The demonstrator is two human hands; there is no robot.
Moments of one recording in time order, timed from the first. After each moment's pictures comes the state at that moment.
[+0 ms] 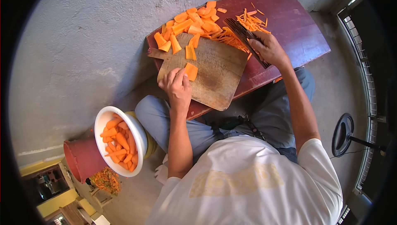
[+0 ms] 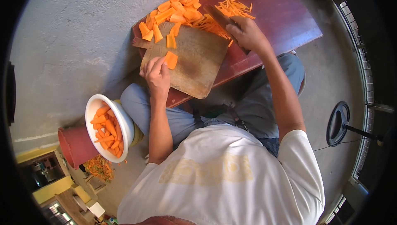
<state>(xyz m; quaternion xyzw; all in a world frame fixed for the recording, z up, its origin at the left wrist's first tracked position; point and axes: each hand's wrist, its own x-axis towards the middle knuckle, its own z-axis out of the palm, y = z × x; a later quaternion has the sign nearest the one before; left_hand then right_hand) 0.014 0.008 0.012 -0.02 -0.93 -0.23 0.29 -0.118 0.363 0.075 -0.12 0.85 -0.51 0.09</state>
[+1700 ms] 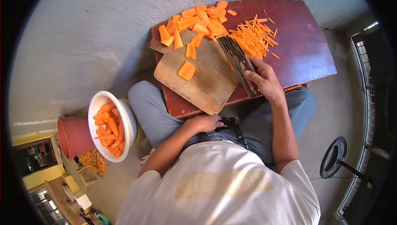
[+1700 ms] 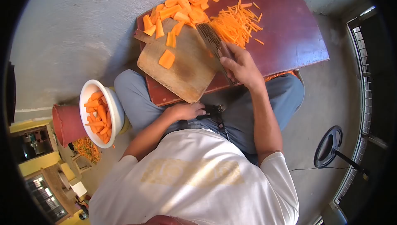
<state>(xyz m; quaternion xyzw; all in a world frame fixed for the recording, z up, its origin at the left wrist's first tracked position) 0.086 0.091 -0.048 -0.18 -0.85 -0.27 -0.41 -0.063 0.356 0.063 -0.10 0.68 -0.69 0.24</state>
